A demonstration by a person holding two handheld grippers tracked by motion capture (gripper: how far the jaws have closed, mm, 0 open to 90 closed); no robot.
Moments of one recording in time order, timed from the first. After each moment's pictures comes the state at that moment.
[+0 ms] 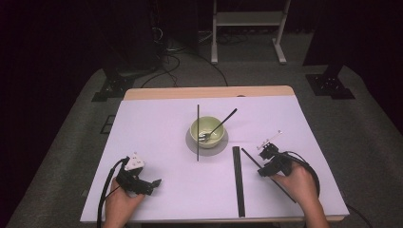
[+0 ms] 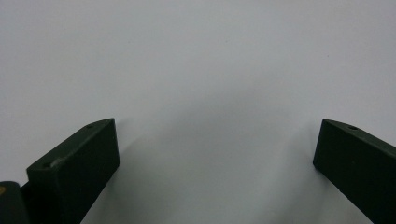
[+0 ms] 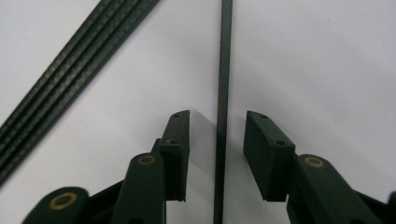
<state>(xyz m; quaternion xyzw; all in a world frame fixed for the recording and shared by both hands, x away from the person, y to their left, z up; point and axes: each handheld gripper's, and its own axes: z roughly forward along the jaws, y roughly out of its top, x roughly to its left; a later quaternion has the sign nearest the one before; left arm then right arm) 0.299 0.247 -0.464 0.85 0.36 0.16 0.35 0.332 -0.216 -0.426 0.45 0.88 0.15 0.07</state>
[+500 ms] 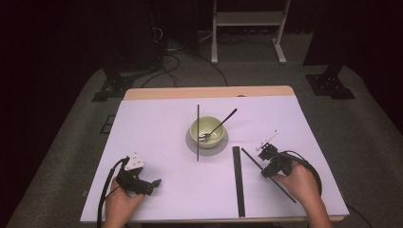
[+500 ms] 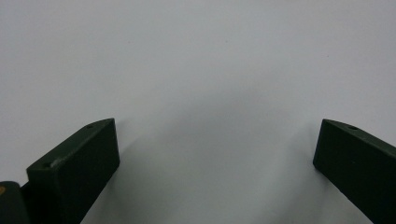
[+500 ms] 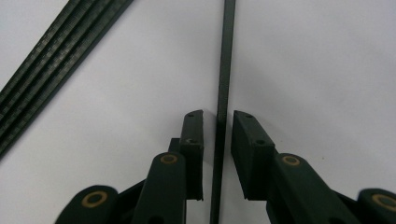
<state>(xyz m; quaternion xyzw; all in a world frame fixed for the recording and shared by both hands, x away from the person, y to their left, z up) 0.300 0.247 -0.464 0.85 0.36 0.16 0.35 0.334 -0.212 -0.423 0.44 0.89 0.11 0.05</state>
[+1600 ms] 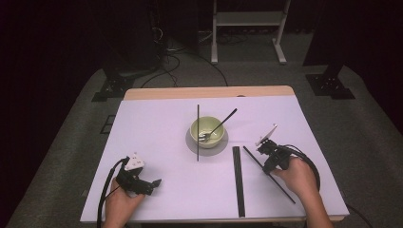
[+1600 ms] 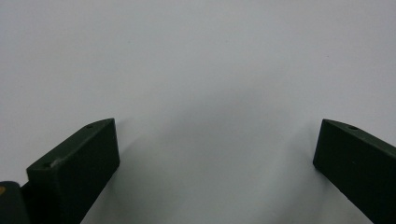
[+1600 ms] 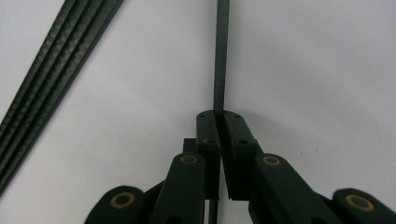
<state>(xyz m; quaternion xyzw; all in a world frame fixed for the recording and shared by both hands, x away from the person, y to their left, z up) 0.299 0.247 -0.464 0.85 0.36 0.16 0.35 0.349 -0.210 -0.415 0.48 0.88 0.07 0.01</state>
